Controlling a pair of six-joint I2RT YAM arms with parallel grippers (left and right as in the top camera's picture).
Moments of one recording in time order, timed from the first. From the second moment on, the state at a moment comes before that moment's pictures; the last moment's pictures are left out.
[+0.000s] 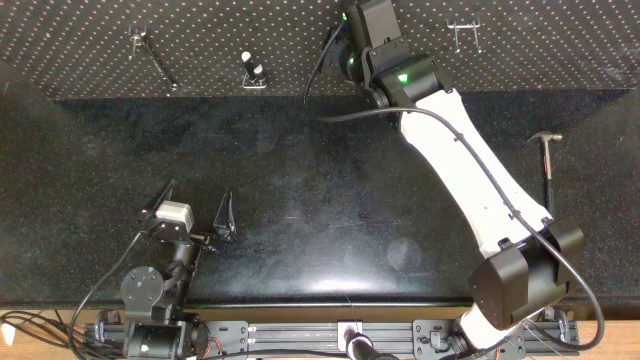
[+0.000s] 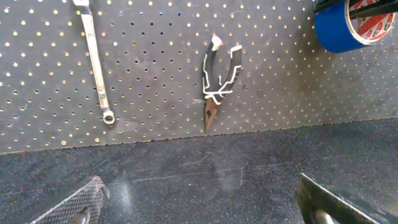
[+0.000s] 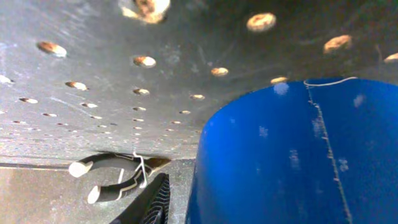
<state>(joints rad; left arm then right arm) -0.04 0.01 0.01 -0.06 0.15 -0.05 0.43 1.82 1.67 -0.58 -0.04 0.66</state>
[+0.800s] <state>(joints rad) -0.04 0.01 0.01 -0.06 0.15 -0.05 0.43 1.84 1.68 -0.55 0.03 0.55</state>
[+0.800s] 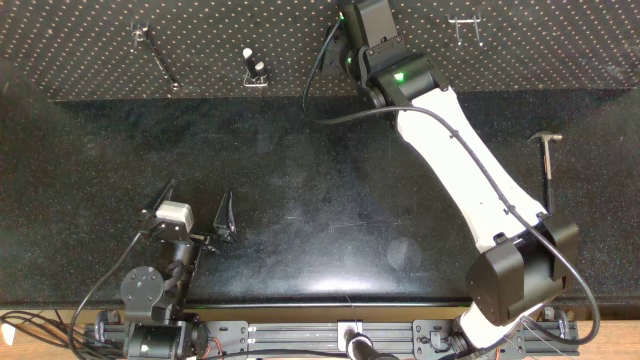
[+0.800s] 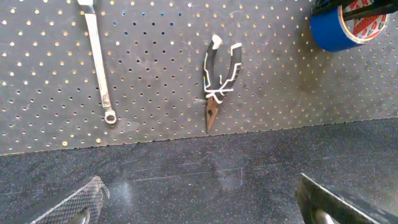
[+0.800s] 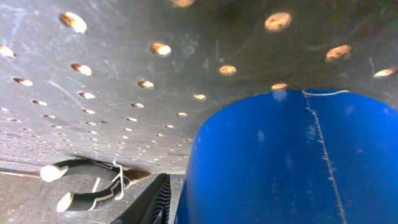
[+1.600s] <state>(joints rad) -0.04 0.01 0.01 -0.06 0.15 -0.05 0.44 1.85 1.68 -0.45 0.13 0.54</state>
